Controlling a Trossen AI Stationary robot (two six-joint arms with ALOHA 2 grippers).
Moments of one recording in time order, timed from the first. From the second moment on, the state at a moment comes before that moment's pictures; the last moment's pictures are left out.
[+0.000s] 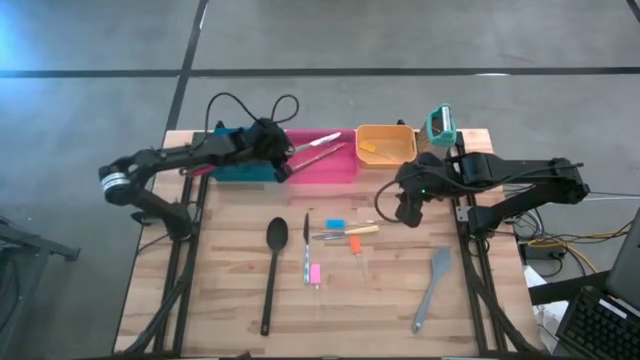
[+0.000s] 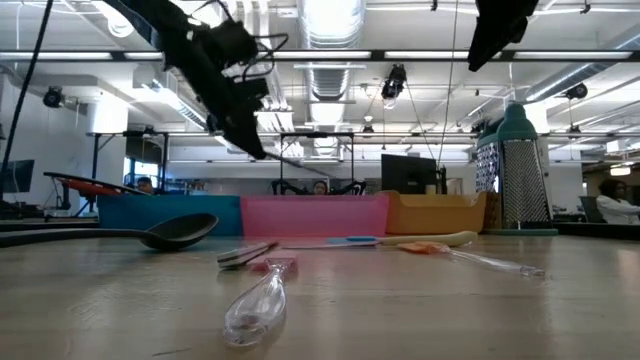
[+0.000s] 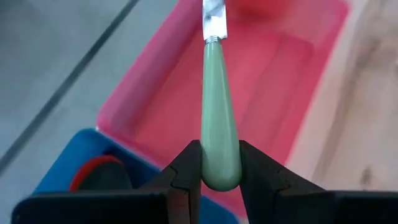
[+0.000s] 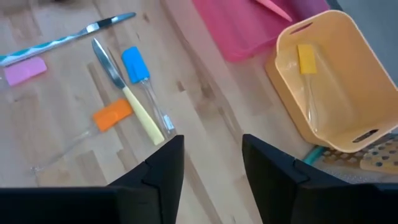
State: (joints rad) left arm 0.54 1.40 0.99 -0.35 -0.09 0.12; right arm 0.04 1.21 1.29 -1.19 0.32 0.43
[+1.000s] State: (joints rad) left arm 0.59 1.83 1.24 -0.41 0.01 0.11; right arm 0.04 1.21 1.29 -1.17 0.32 0.39
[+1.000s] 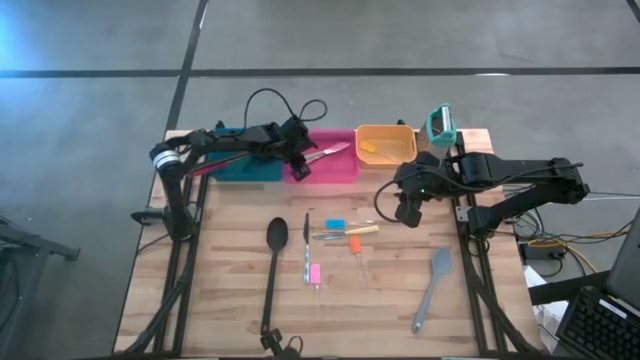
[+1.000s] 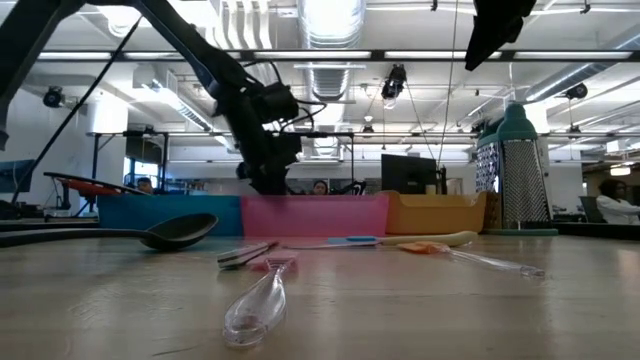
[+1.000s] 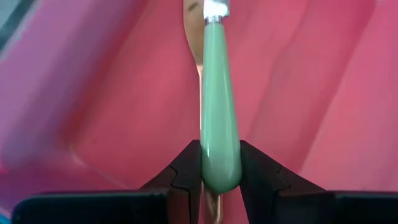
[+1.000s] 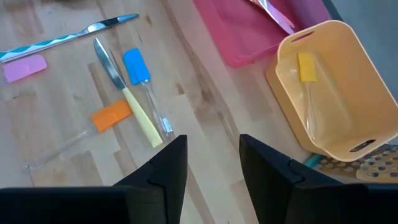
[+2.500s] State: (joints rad) left arm 0.38 1.64 1.23 -0.53 -0.02 0.00; right arm 0.04 1.21 1.27 -1.14 0.25 0.46
